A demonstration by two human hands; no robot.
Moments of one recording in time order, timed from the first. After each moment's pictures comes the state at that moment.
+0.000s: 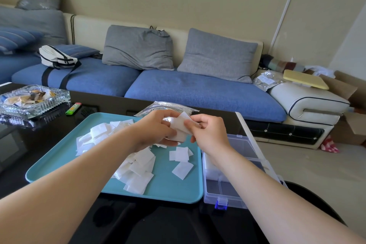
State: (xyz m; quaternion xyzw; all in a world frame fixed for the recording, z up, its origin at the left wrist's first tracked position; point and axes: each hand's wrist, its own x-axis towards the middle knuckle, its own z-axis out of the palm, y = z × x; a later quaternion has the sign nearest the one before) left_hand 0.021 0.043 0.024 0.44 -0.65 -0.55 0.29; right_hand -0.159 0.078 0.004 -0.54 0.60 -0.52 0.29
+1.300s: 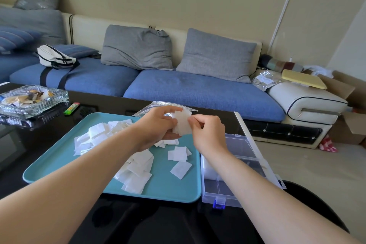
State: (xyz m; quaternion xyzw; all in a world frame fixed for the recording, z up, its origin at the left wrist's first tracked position) left_hand 0.008 0.041 0.022 0.43 -0.59 -0.57 0.37; right_hand -0.155 0.080 0.004 -0.58 0.64 -0.48 0.14
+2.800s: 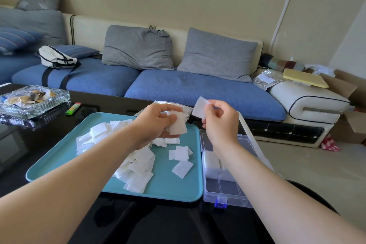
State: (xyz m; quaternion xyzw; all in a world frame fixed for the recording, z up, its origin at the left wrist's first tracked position) left_hand 0.016 0.038 0.022 0.42 -0.60 -0.56 0.39; right_hand -0.167 0.070 0.017 -0.45 0.59 -0.64 0.18
